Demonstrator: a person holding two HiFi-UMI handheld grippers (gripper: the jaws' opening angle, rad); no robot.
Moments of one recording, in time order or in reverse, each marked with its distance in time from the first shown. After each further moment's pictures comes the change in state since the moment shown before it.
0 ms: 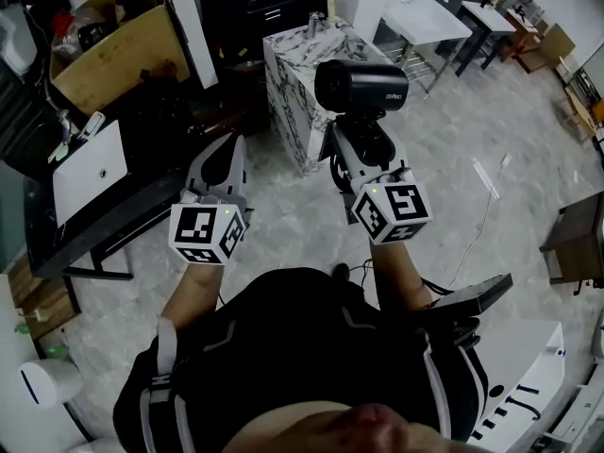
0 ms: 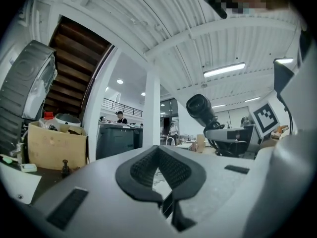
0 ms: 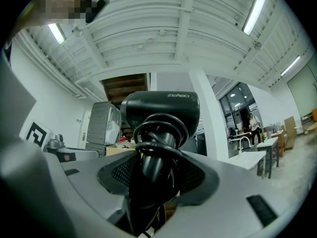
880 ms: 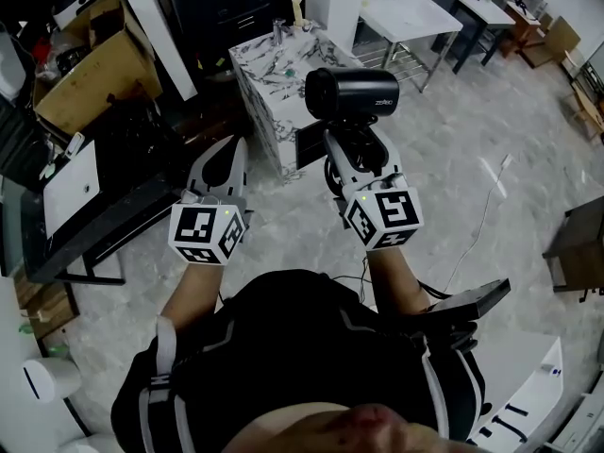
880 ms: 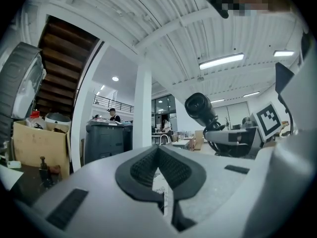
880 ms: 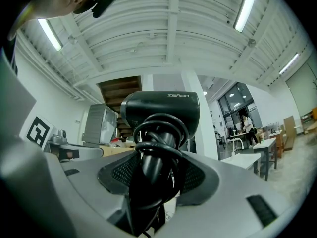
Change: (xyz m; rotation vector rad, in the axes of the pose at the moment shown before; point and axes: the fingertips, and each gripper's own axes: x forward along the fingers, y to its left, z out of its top) left arm 0.122 -0.133 -0.011 0.033 0.045 -0.011; right arm -0.037 -0.165 -0.004 0.010 -0.007 0.005
